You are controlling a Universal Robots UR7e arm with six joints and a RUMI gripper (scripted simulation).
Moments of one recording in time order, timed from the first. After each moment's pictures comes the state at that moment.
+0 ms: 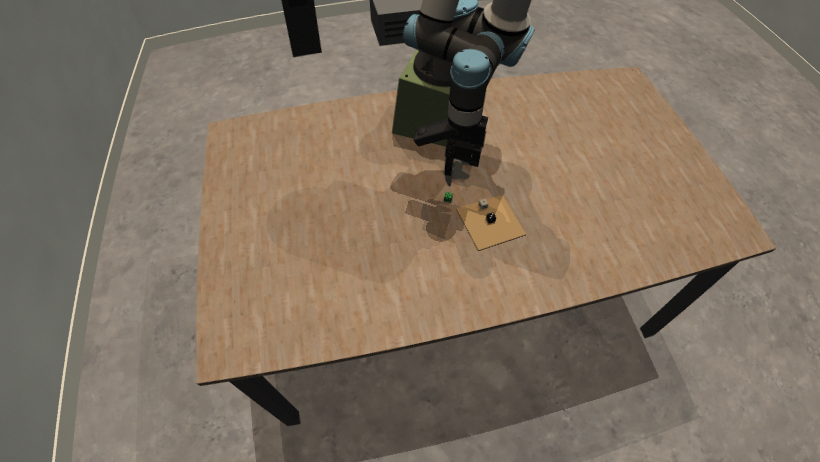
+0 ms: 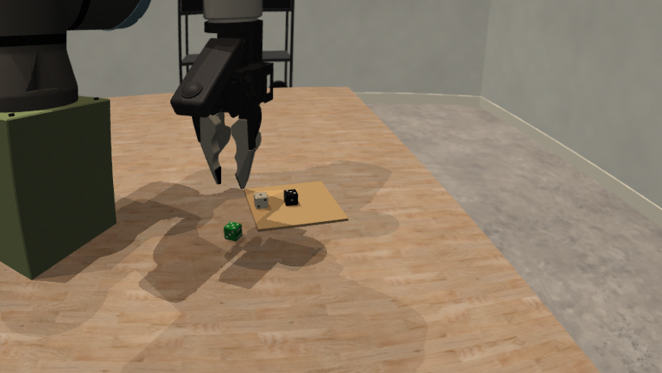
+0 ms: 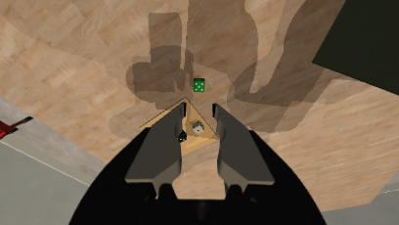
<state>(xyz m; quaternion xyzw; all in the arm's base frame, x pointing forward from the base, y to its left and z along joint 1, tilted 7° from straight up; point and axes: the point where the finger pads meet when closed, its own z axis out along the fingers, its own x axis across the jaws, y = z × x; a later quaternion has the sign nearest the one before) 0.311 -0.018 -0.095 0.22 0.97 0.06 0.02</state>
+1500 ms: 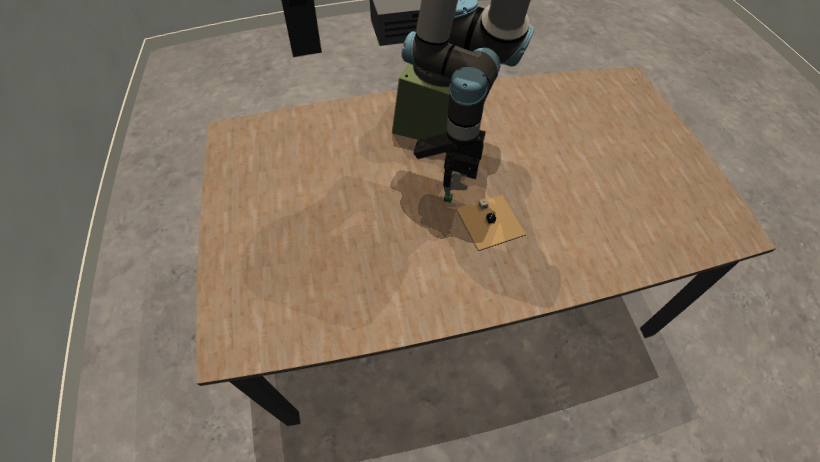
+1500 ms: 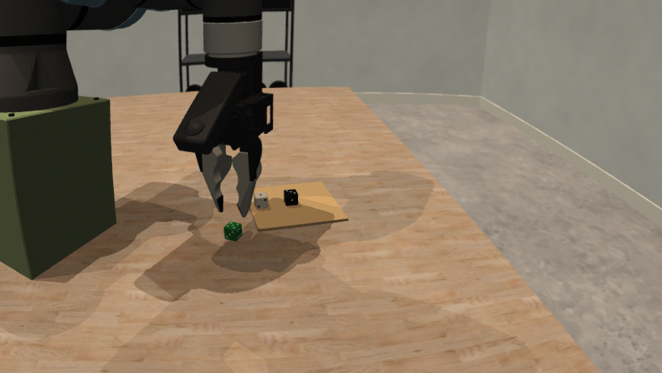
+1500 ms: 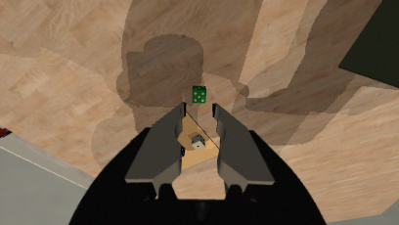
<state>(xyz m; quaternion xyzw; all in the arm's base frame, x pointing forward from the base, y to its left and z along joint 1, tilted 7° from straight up) 0.314 -0.013 -0.139 0.22 0.97 0.06 0.02</state>
